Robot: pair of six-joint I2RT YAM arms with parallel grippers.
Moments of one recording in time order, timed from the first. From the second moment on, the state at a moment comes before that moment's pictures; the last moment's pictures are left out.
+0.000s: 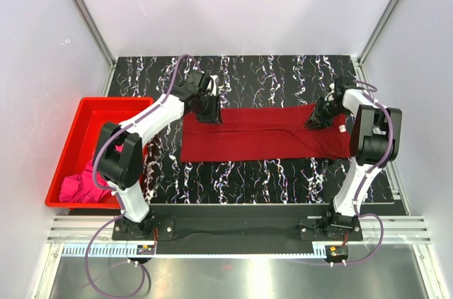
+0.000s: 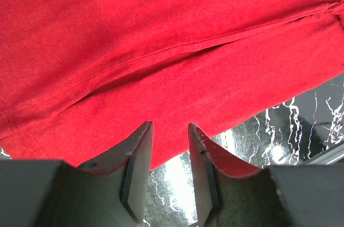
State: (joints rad) left arm -0.49 1.77 1.39 -0.61 0.22 -0.39; right arm -0.14 1.98 1.36 -0.68 -0.40 0.36
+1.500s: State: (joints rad) left arm -1.05 2.29 1.92 -0.35 -0.11 -0.25; right arm -0.56 1.55 0.99 -0.93 -0.23 0.64
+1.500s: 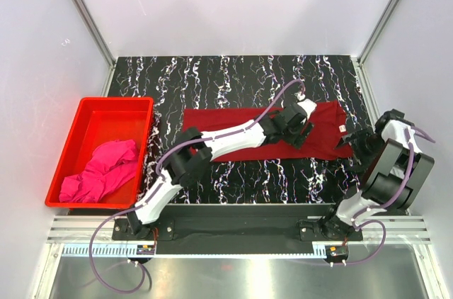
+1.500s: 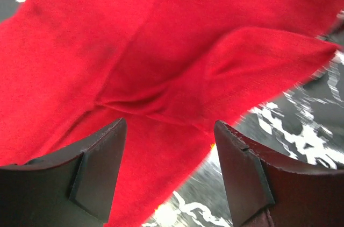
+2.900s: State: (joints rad) left arm -1.08 2.37 1.99 -0.36 -0.16 -0.28; right arm -0.59 1.60 0.89 -0.78 -0.30 0.66
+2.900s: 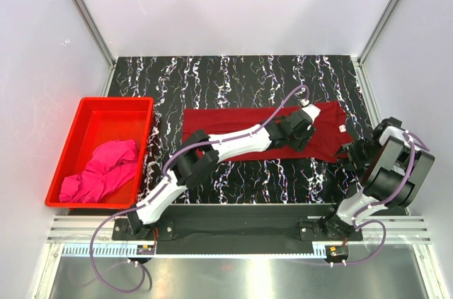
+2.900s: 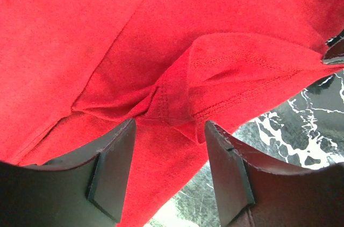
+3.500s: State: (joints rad) left arm -1.09 2.42 2.03 -0.36 -0.20 -0.29; right arm -0.59 1.60 0.89 -0.74 -0.31 0.64
